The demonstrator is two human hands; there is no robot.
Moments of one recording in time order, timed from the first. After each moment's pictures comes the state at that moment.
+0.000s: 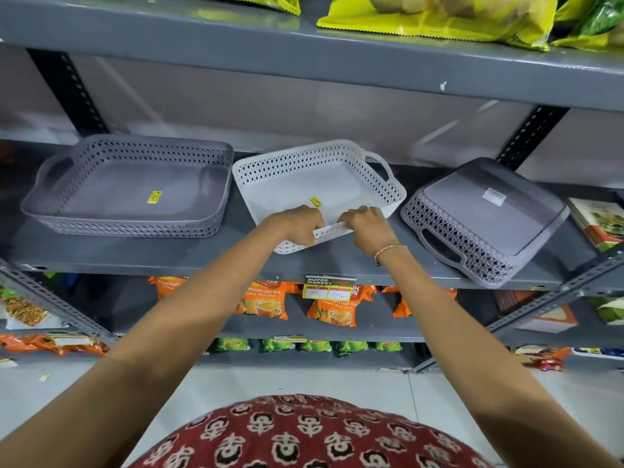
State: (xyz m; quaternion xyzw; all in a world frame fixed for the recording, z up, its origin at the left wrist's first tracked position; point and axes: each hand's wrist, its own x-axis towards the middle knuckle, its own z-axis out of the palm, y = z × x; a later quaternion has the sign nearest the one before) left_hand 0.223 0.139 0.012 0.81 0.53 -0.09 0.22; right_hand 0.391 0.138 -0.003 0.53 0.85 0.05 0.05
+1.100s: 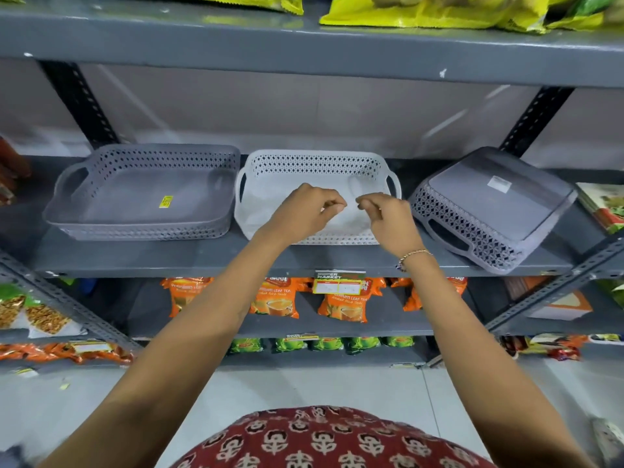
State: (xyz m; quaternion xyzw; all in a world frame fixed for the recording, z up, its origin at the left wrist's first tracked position) left_hand 0.213 0.101 0.032 0.81 0.50 0.25 0.19; right_hand 0.395 0.093 0.025 0.57 0.75 -0.12 -0.31
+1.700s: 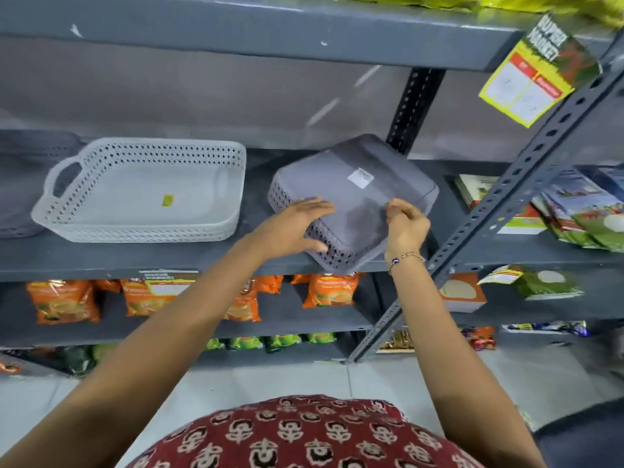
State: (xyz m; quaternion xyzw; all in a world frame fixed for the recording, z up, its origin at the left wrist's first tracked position) left_hand 0.504 0.126 -0.003 0.87 0.44 0.12 0.20; right_hand 0.707 0.120 -0.003 0.66 0.26 -0.35 -0.61
